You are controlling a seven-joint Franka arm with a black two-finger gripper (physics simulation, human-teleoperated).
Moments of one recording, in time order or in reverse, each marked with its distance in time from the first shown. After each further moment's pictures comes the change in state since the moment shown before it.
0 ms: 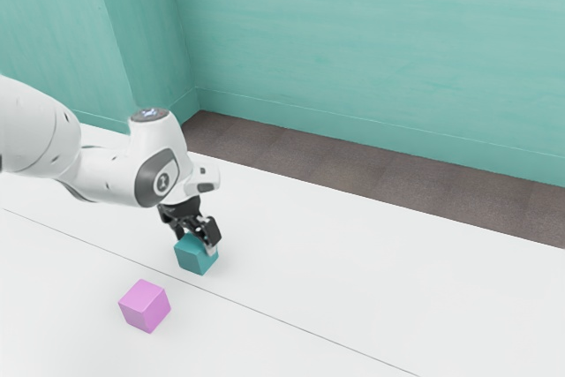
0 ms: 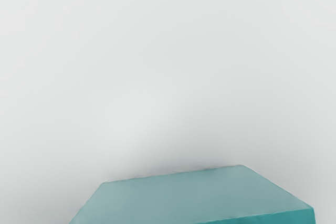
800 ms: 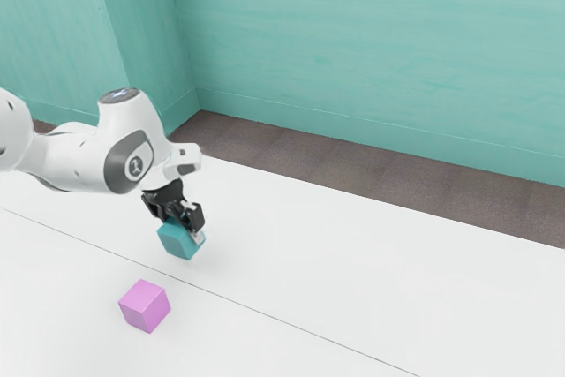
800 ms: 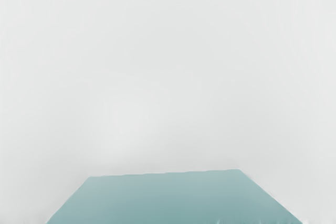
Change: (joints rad) arm 0.005 -0.164 0.007 -0.080 0.015 -0.035 -0.051
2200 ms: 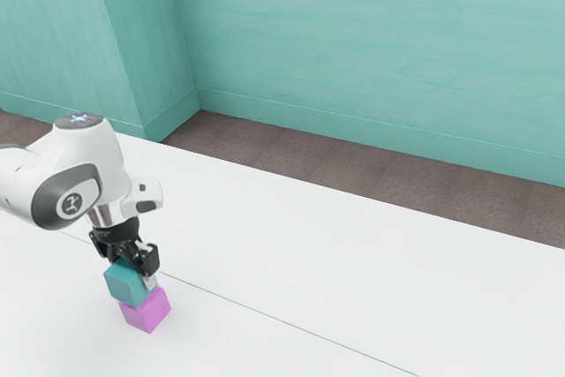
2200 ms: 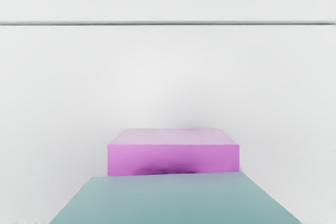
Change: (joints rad) arm 0.001 -0.405 -0.001 -0.362 0.272 -0.134 -0.272
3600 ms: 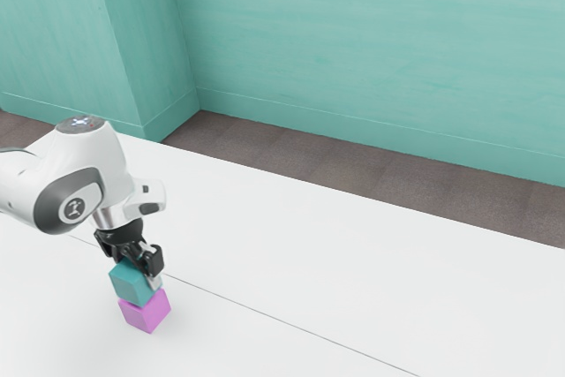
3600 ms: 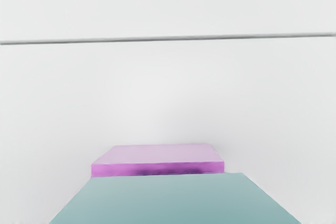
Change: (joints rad) arm 0.000 0.005 -0.016 -0.013 -0.002 0.047 0.009
